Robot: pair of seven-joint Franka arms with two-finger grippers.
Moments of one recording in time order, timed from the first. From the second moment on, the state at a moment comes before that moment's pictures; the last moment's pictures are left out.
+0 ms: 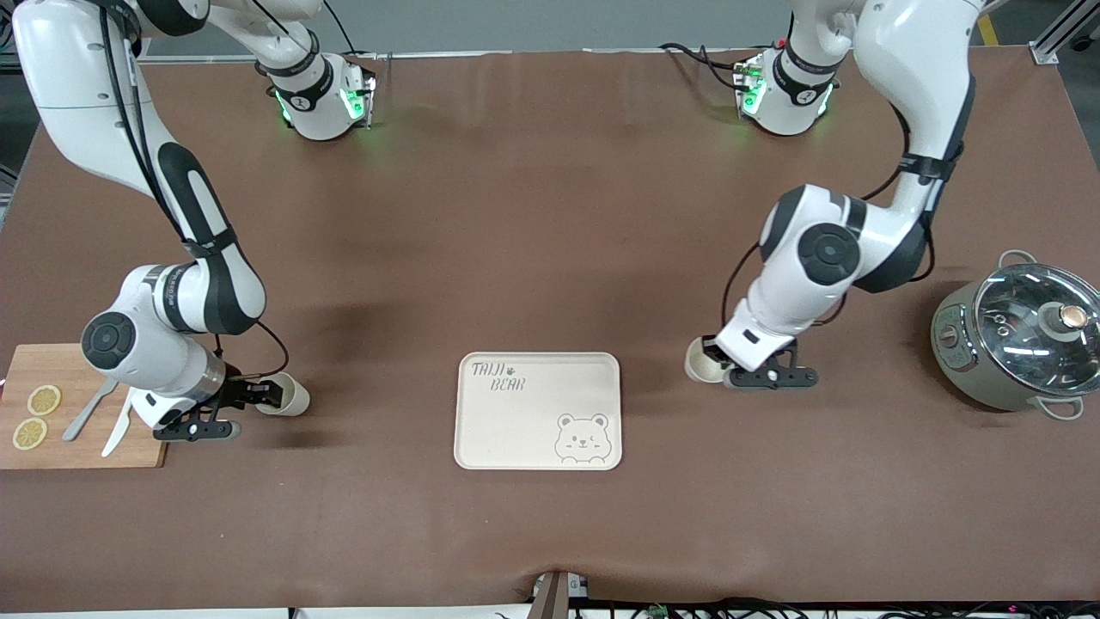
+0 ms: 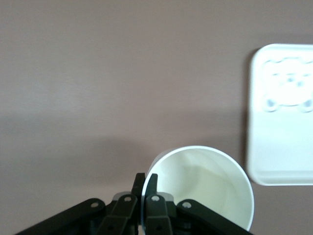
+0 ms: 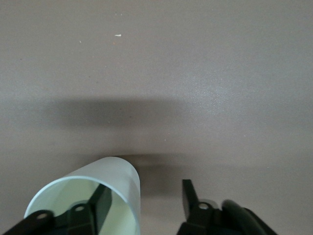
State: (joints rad) left arm -0.26 0.43 -0.16 -1.79 0.06 2.35 -0.46; right arm -0.05 0.62 0.03 -1.75 0.01 2.42 -0.06
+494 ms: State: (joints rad) left arm -0.41 0.58 -0.16 -1.68 0.06 2.35 -0.72; right arm -0.02 0.62 0.03 -1.74 0.01 2.42 0.01
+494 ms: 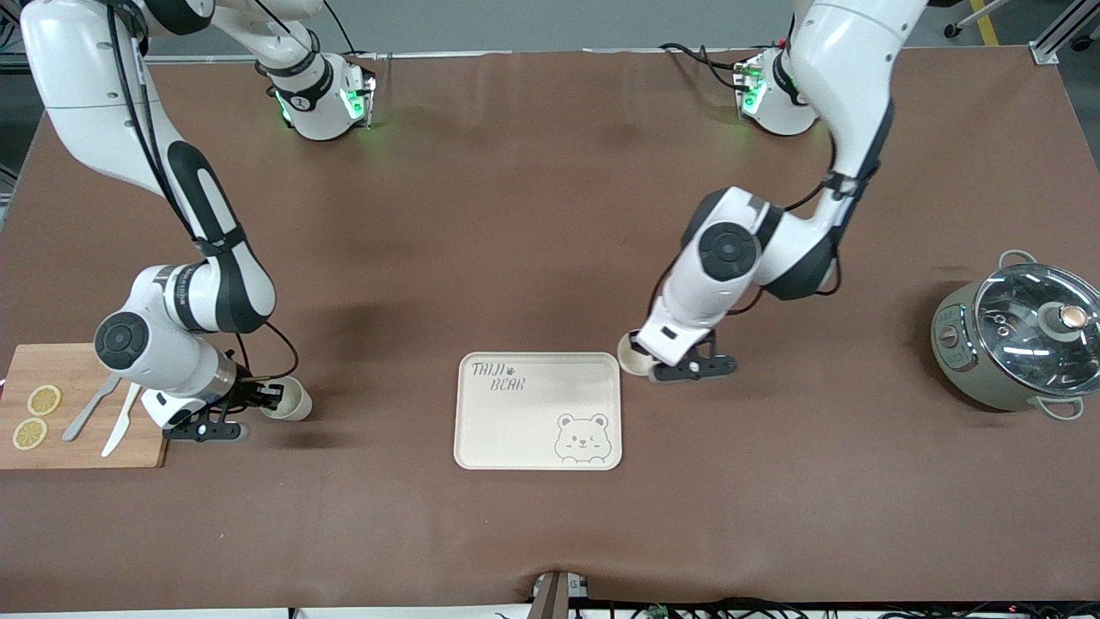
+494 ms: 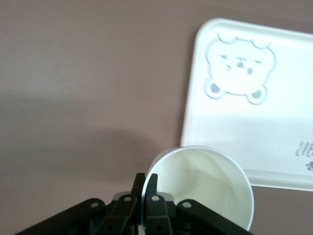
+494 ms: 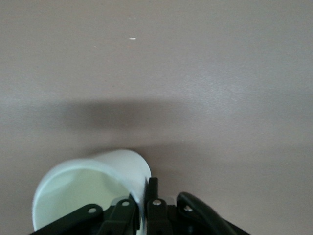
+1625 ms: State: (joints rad) left arm -0.49 0.79 -0.15 -1.43 0.18 2.41 -0.93; right arm 0.28 0.61 0.04 -1.44 0.06 2.15 0.61
